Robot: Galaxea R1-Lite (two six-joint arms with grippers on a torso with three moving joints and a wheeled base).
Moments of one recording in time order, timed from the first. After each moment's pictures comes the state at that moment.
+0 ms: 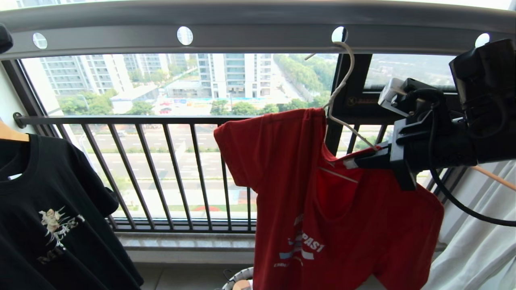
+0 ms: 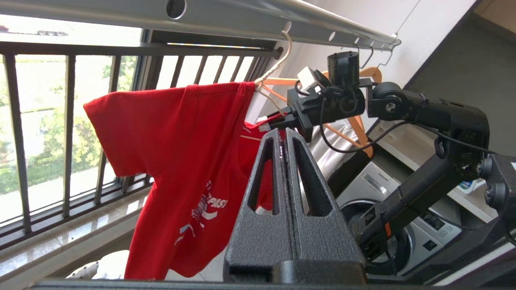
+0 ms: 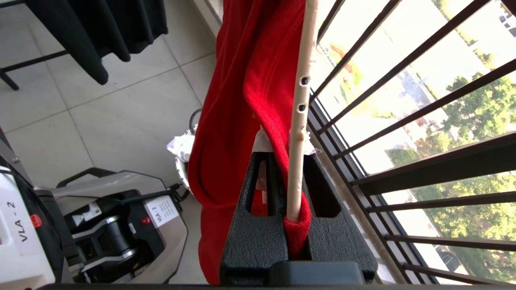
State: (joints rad) left arm 0.10 0.97 -1.13 -0.06 -1.02 -0.57; right arm 0.33 1.55 -1.33 0.34 0.47 -0.51
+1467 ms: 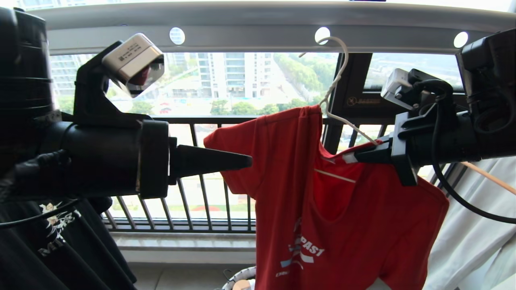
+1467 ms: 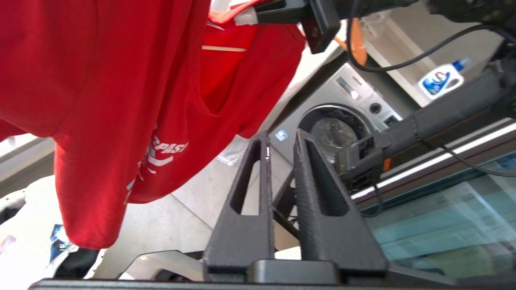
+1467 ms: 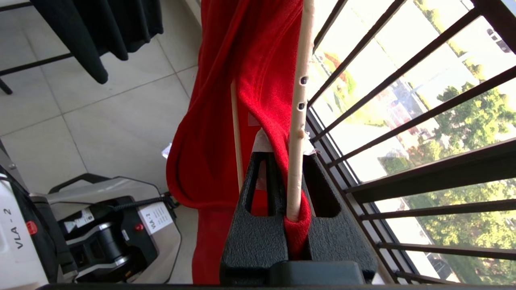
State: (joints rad) left arm -0.65 1.33 -1.09 -0.05 -0.56 -0.42; right arm 0.35 1.54 -1.35 0.34 0.46 -0.51
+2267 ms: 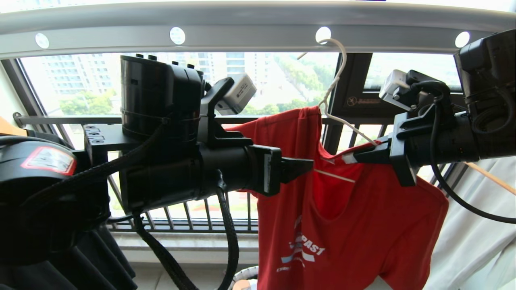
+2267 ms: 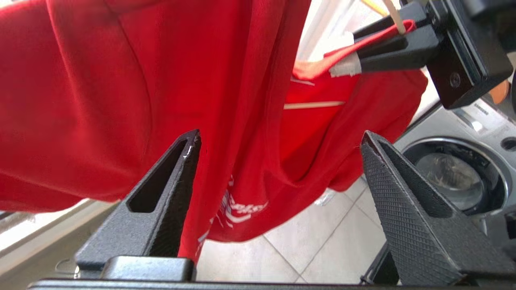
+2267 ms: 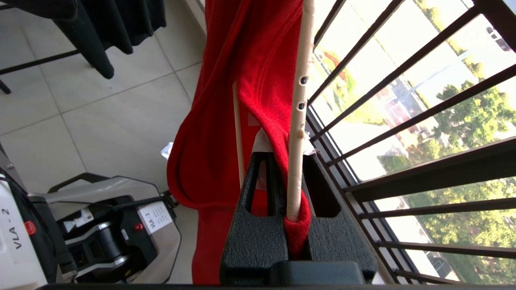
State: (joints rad) left arm -0.83 1.59 -1.14 -0.27 -0.10 -0.27; right arm 0.35 1.54 -1.35 0.34 0.45 -0.51
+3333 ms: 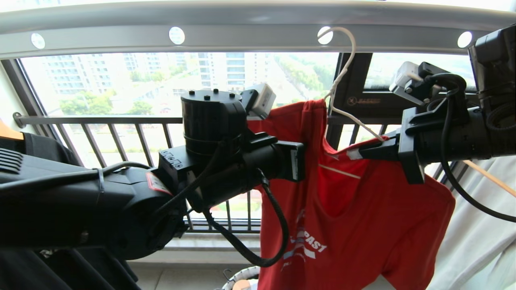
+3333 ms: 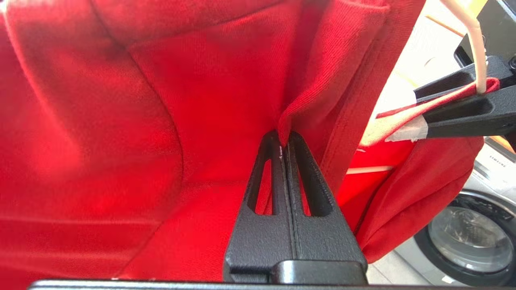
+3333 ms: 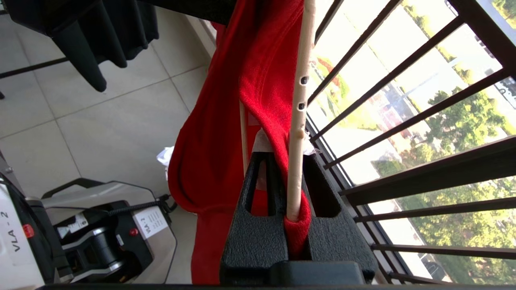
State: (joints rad) left arm -0.83 1.78 -1.14 -0.63 -0.03 -0.28; right arm 0.34 1.51 -1.35 0.34 0.45 -0.51
